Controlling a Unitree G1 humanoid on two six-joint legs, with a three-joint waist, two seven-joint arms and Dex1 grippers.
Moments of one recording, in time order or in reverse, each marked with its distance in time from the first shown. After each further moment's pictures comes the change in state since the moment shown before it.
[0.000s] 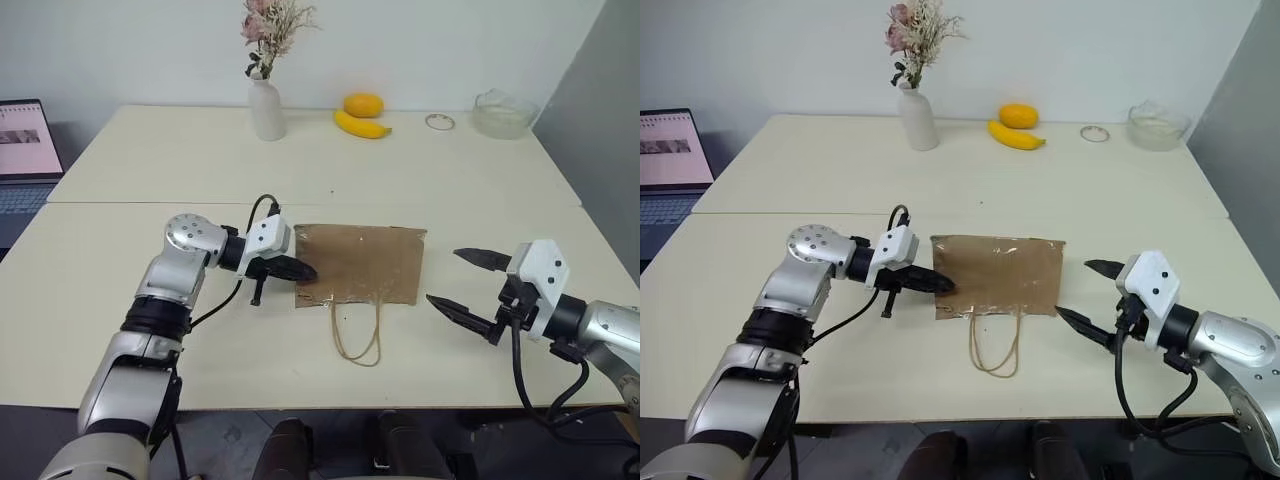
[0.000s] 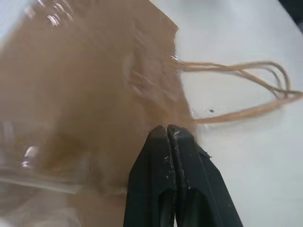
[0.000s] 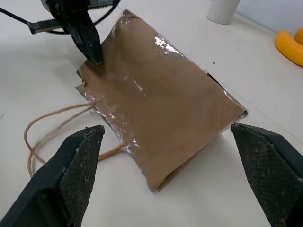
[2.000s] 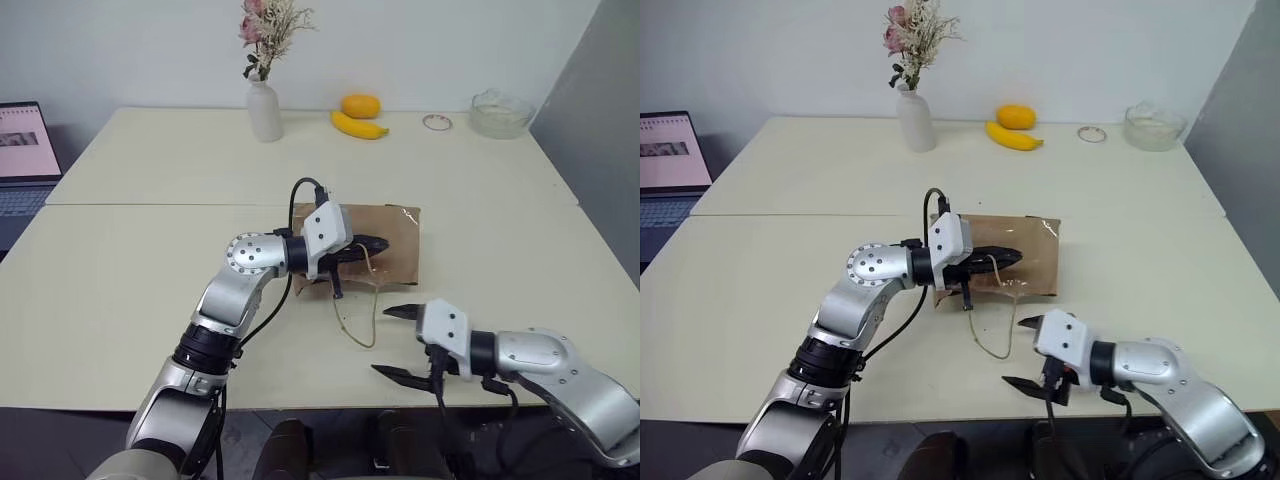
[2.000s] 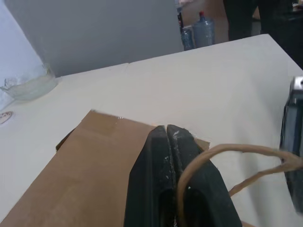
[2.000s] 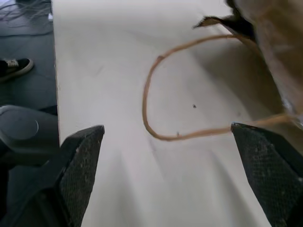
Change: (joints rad) left arm 0.096 -0.224 -0.122 -0.340 -0.107 0.124 0.431; right arm -0.149 0.039 0.596 0.065 -0.279 -0.076 0.026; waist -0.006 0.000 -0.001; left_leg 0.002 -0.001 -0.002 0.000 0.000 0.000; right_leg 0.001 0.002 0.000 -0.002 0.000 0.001
